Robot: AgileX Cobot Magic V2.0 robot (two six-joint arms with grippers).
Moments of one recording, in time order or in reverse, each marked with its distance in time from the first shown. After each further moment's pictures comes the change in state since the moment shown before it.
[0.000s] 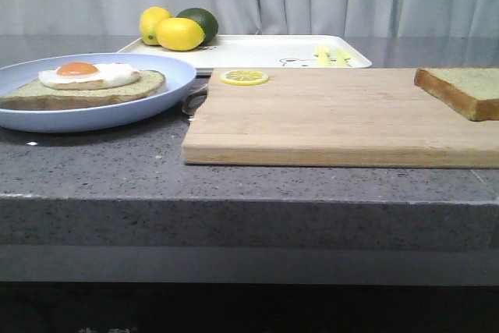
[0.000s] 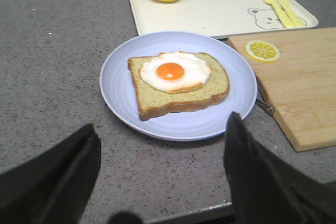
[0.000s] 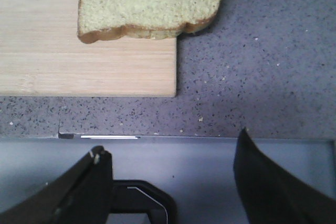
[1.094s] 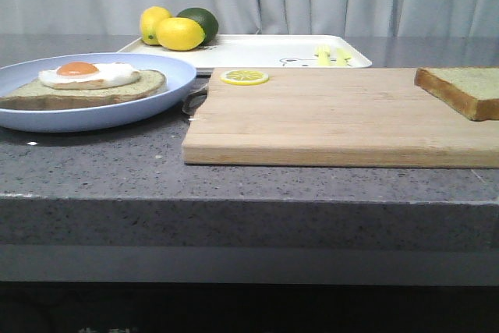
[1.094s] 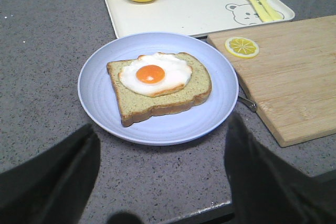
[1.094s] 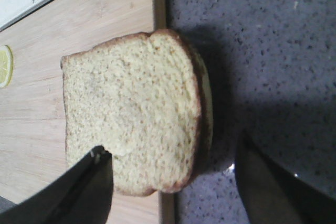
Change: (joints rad) left arm -0.063 0.022 0.000 0.013 -0.030 0.005; right arm -0.637 0.807 -0.212 0.850 0.077 -0.755
